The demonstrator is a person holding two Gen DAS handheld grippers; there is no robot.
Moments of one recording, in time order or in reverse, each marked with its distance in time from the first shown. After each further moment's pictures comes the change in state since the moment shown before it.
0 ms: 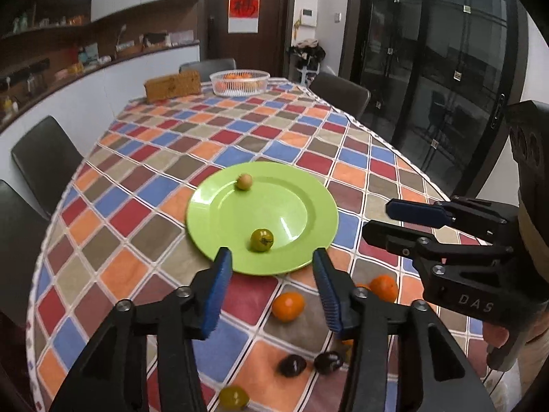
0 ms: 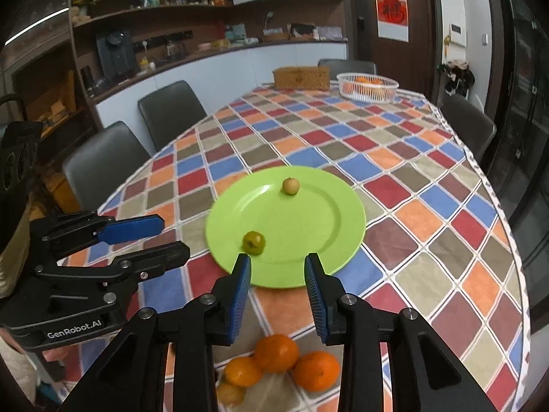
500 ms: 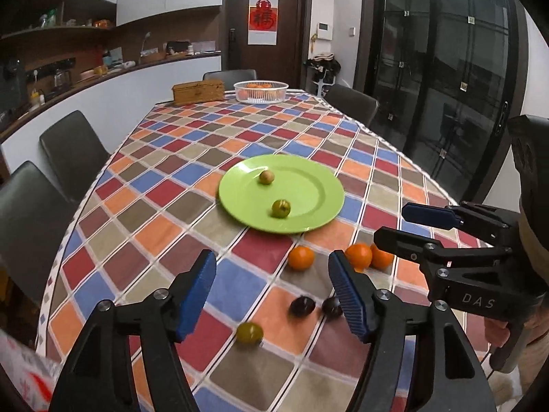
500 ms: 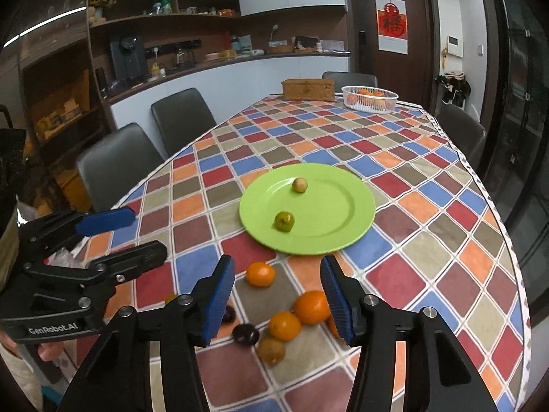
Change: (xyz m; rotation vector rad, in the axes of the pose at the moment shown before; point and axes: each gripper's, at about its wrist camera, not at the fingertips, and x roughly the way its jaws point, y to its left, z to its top) left arm -0.060 0.006 -0.058 -0.041 -0.047 0.064; right arm -0.039 0.040 -0.041 -0.018 -0.031 -0.006
